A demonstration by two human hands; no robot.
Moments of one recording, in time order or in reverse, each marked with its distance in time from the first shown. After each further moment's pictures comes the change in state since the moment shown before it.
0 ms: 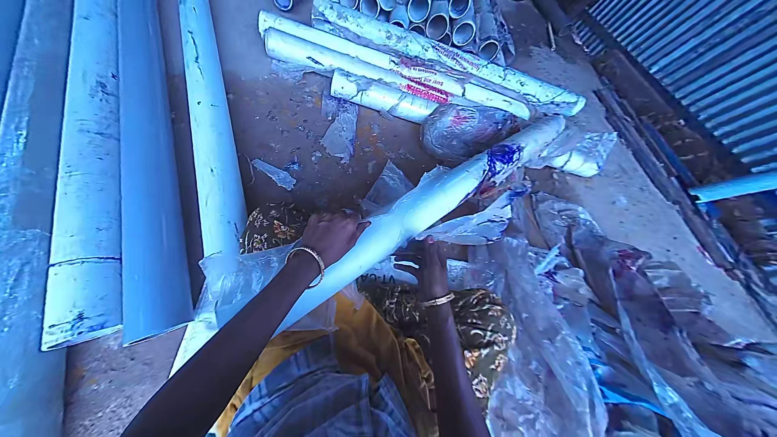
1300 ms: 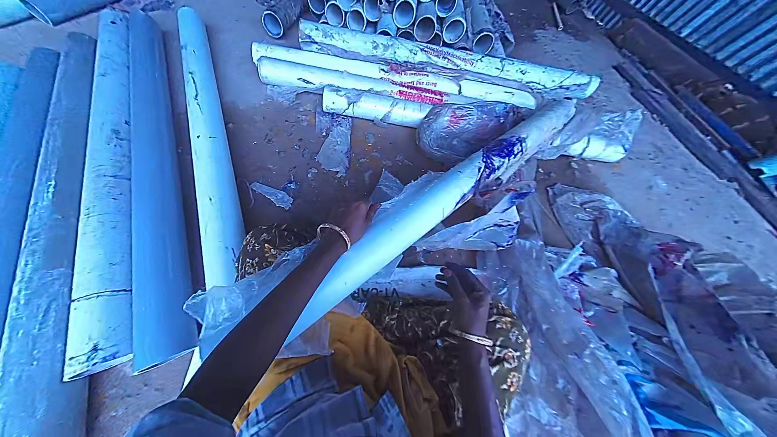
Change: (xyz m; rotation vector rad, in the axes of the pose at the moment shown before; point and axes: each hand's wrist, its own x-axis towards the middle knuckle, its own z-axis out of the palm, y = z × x) left_hand 0.094 0.027 0.013 -0.202 0.070 -0.007; right_hand 0.007 0.024 -0.077 -0.103 0.215 -0.325
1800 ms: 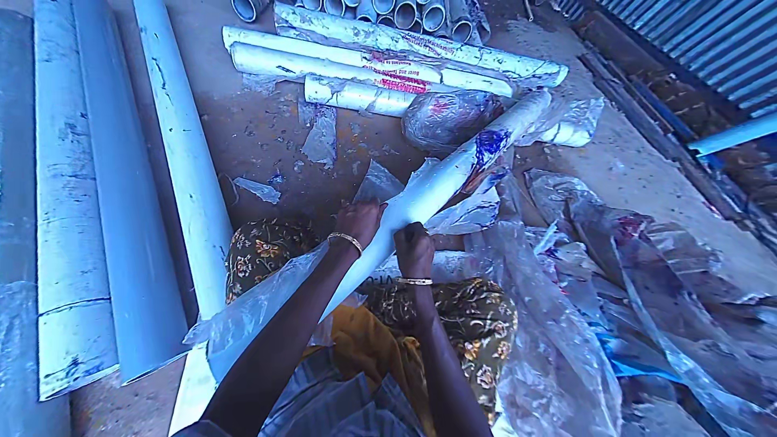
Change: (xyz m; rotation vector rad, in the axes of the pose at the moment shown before) left_hand -0.031 0.036 0.006 0.098 -0.028 -0.019; right_hand 0.007 -0.048 0.090 -0.740 -0.070 0.017
